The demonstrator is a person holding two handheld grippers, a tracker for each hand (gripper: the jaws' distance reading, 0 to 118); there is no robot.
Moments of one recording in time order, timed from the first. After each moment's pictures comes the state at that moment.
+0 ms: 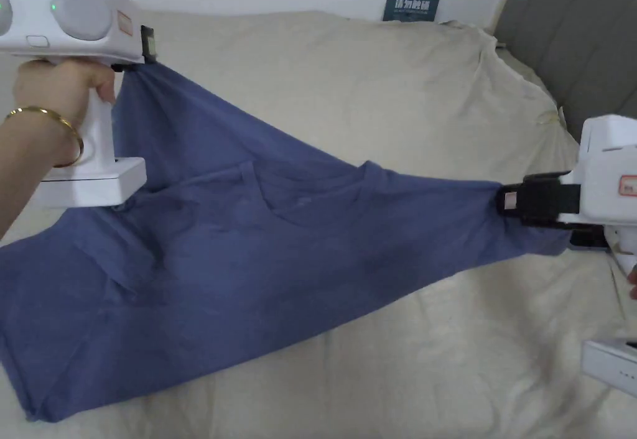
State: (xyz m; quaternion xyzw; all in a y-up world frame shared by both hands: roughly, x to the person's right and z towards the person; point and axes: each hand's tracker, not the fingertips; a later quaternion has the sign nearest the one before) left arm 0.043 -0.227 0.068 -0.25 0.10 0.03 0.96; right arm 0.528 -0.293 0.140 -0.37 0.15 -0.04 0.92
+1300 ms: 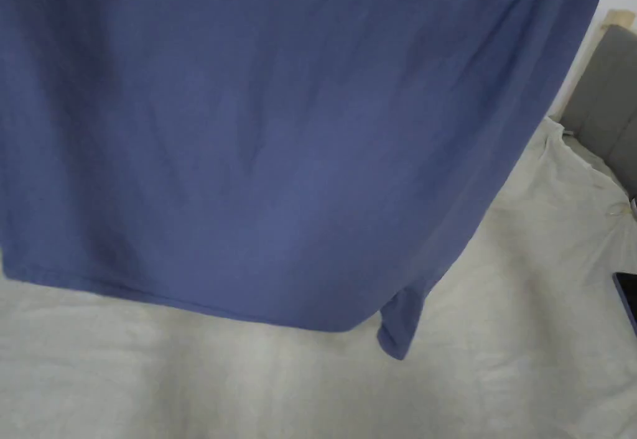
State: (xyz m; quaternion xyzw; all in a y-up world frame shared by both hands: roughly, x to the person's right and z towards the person) left arm -0.061 0.046 0.158 -0.02 0.25 0.05 0.97; right arm 0.409 0.083 0.064 -0.11 0.05 0.12 0.99
